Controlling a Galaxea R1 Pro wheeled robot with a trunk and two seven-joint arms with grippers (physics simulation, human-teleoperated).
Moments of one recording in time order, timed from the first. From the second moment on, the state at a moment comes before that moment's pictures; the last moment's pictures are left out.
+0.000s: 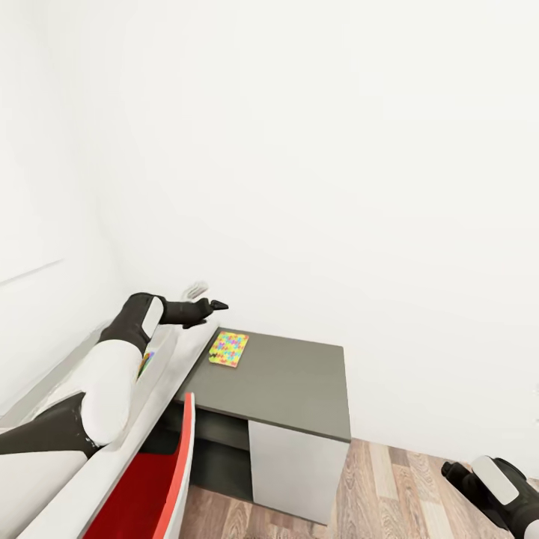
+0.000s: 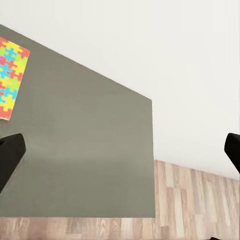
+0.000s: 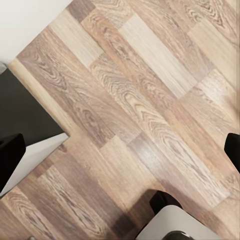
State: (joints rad) left arm -1.17 -0.02 0.45 -0.52 -0.09 0.89 -0.49; right arm -0.53 -0.37 -0.04 -0.45 -0.95 0.46 -0.42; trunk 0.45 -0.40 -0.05
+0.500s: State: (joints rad) left arm -1.18 -0.09 0.42 -0.52 -0.09 0.88 -0.21; right arm -0.53 -0.37 -0.04 -0.45 -0.95 0.46 -0.42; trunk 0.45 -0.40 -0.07
